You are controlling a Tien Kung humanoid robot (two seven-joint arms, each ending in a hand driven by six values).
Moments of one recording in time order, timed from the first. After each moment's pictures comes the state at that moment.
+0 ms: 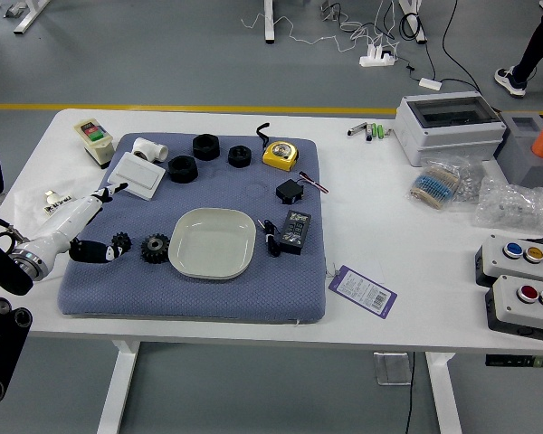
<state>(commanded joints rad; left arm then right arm) -0.30 0.18 -1.56 -1.13 2.27 -0.20 -0.20 0.07 -0.25 0.29 0.23 0.56 -0.30 0.04</state>
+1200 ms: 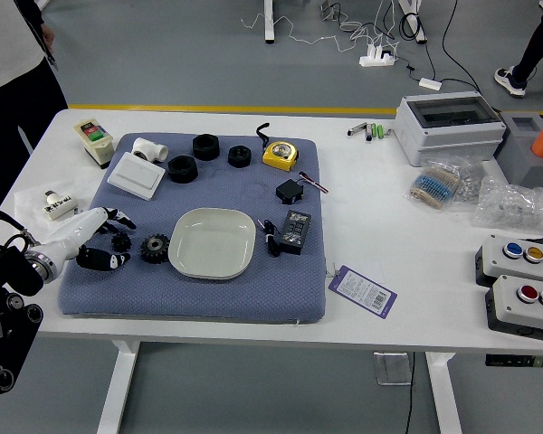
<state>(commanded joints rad) -0.36 0.18 -1.51 -1.00 2.27 -0.20 -0.15 0.08 -0.25 0.29 0.23 0.56 -0.30 0.03</state>
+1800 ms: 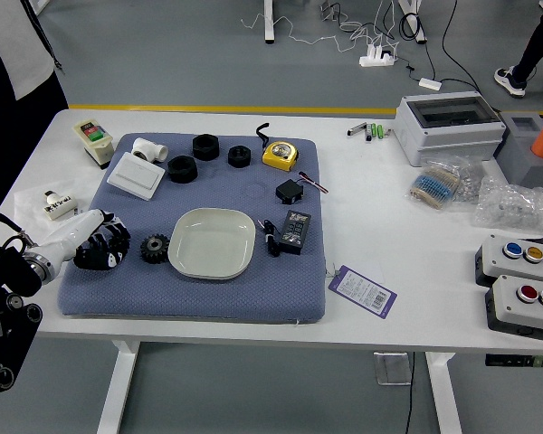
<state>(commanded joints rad) -0.37 0.18 -1.51 -0.97 2.27 -0.19 -0.13 0.08 -0.25 0.29 0.23 0.56 -0.30 0.04</state>
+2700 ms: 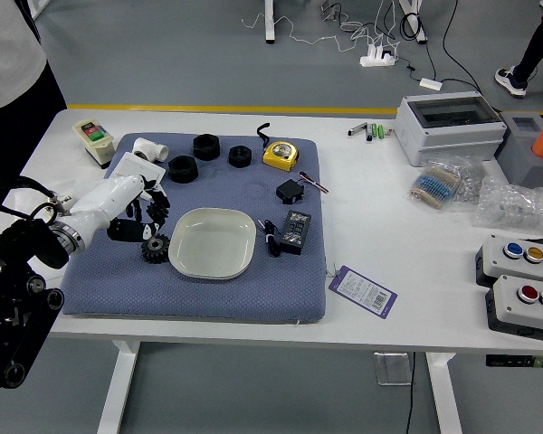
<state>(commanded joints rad) -0.40 0.20 -1.32 -1.24 2.27 -0.17 -0.14 0.08 -0.25 0.29 0.24 0.56 -0.30 0.04</state>
